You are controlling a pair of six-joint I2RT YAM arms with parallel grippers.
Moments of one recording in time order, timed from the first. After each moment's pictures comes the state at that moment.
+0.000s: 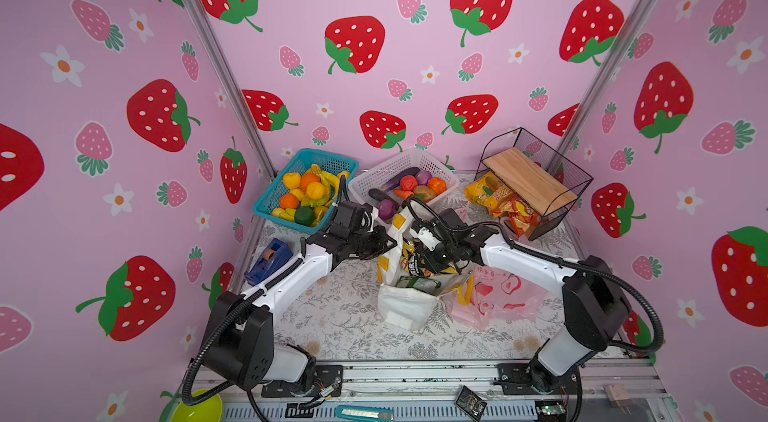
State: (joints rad) left arm -0.41 1.41 0.98 -0.35 0.52 -0.73; right arm 0.82 1.66 1.16 -0.51 -0.24 -0.03
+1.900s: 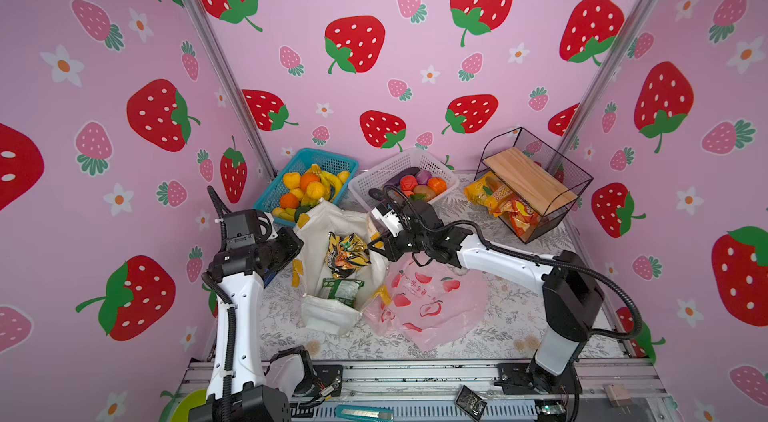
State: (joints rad) left arm 0.33 1.06 1.06 -0.90 0.44 -0.48; right arm 0.97 1.79 1.36 -0.08 -0.43 0.28
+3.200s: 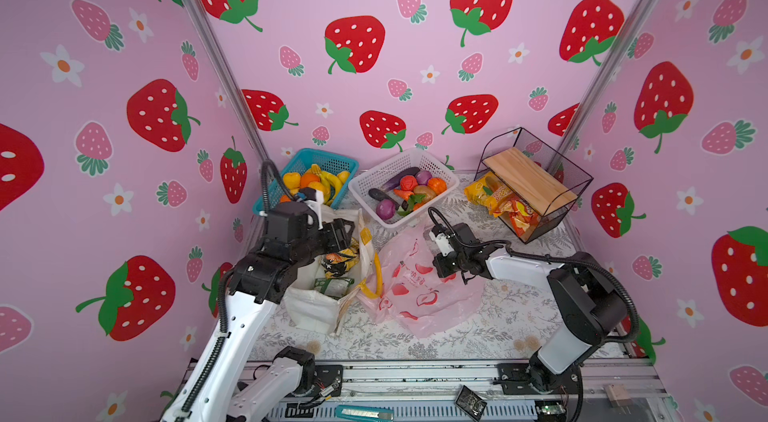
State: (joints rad) left arm -0.38 0.97 1.15 -0.78 0.11 -0.46; right arm 0.67 1.65 0.86 -0.13 -0.16 0.16
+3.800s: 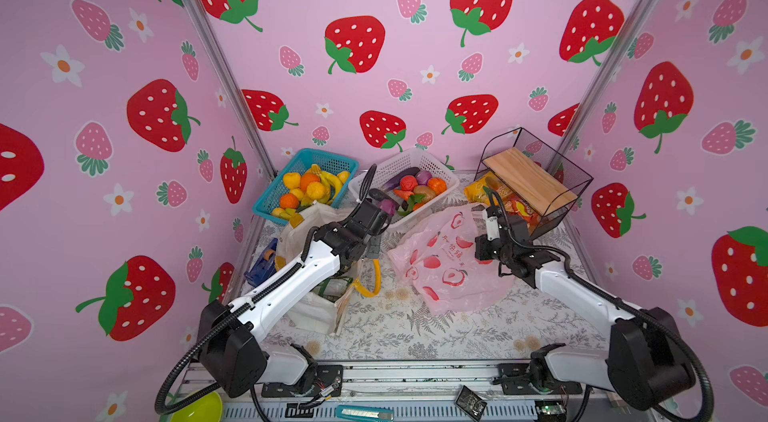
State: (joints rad) left arm -0.59 1.38 1.22 -0.85 -0.38 -0.36; right arm 0.43 1.24 0.73 -0.17 -0.02 0.20
